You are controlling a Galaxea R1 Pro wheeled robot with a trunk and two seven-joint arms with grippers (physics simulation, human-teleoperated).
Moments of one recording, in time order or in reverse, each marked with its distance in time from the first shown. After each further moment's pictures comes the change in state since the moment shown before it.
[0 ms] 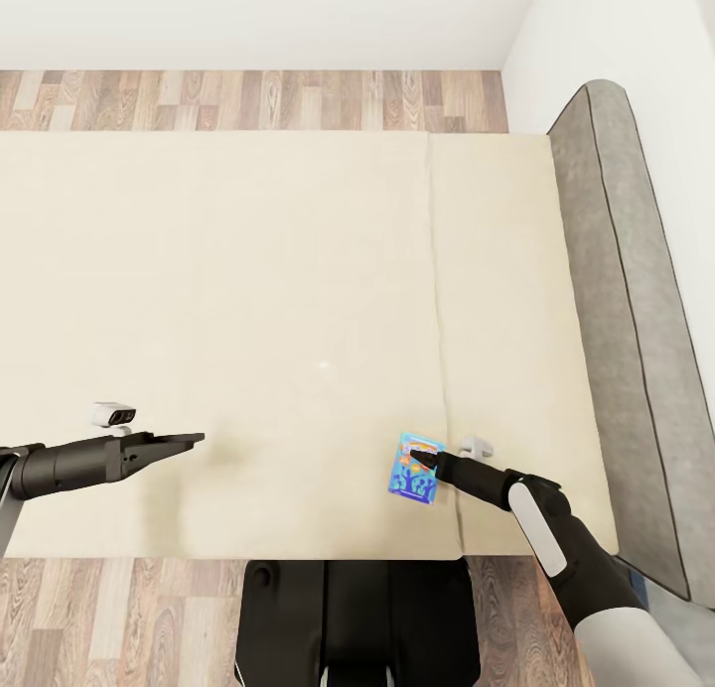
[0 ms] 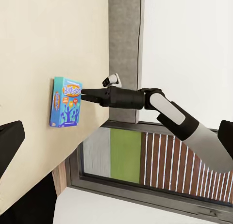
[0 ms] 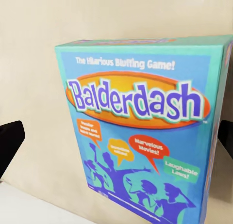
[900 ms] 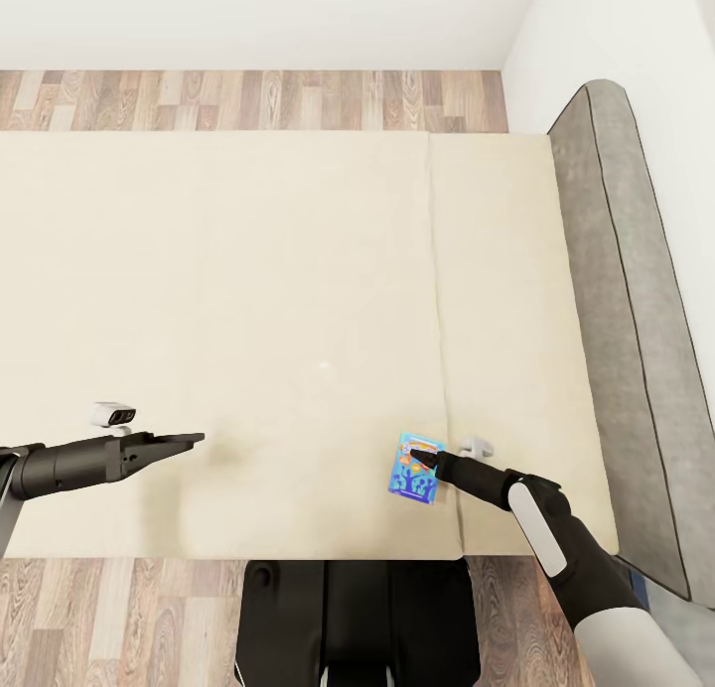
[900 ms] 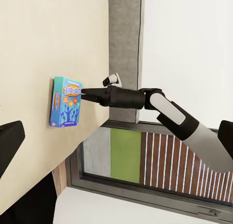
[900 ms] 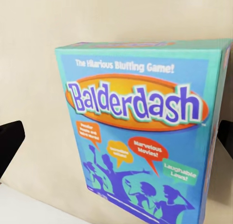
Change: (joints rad) left arm 0.000 0.000 0.000 0.000 0.000 0.000 0.000; right arm 0.000 0.000 0.000 0.000 0.000 -0.007 -0.001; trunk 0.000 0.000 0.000
